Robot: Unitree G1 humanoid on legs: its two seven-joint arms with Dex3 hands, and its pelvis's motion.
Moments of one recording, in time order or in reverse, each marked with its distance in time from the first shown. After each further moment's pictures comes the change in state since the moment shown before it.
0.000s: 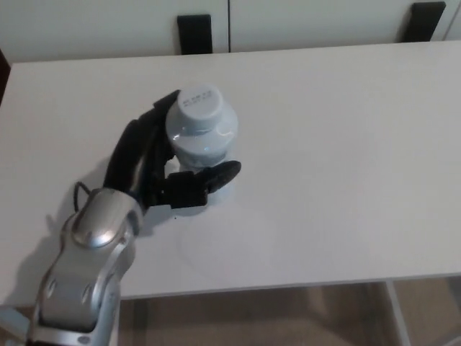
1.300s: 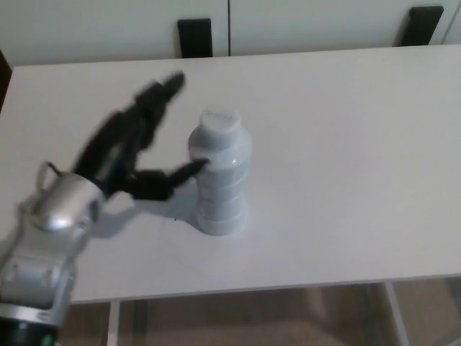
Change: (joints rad) left_arm -0.028 0.226 0.087 0.027 -0.024 -0.174 -0.210; right_arm -0.010 0.002 -0.021 -0.020 0.013 0.021 0.068
